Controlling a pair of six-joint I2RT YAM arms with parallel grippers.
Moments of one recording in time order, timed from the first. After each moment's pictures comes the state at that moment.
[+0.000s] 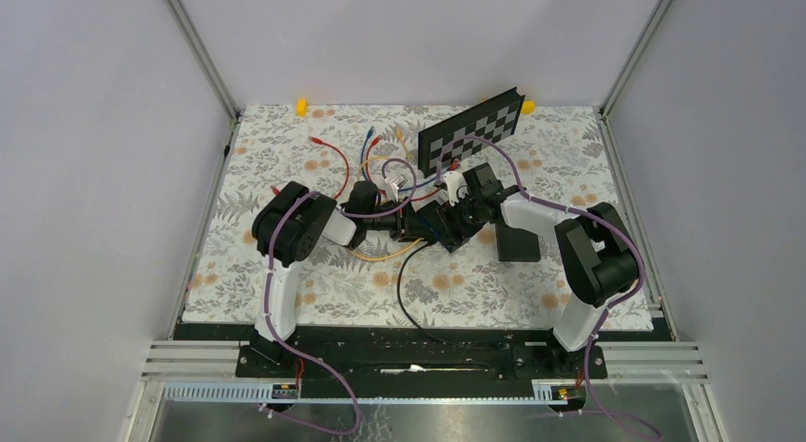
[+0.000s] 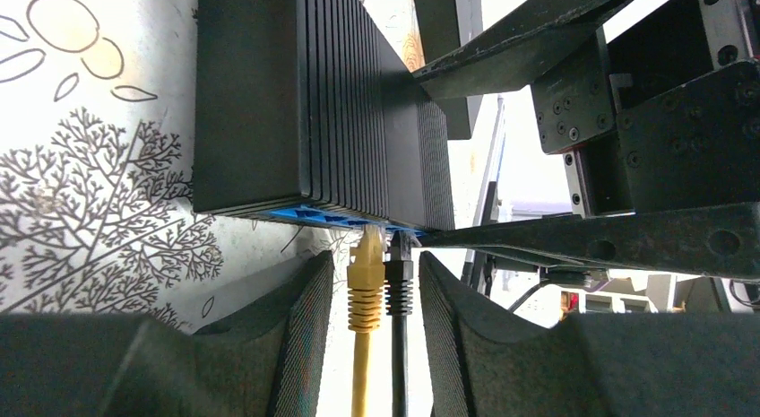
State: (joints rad) left arm -0.48 2.14 0.89 0.80 0.91 -0.91; right arm 0.48 1.75 1.01 -0.31 -0.33 -0.16
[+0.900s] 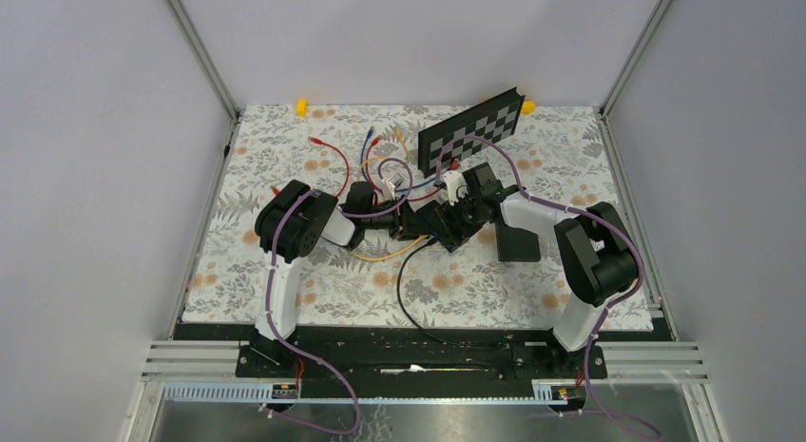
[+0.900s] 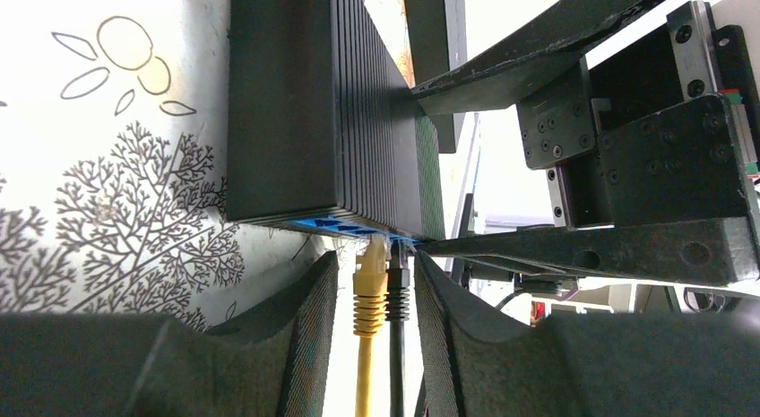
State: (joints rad) left arm -0.45 2.18 0.89 0.91 0.93 -1.02; right arm 0.48 1.76 1.02 -0.31 -0.34 -0.16
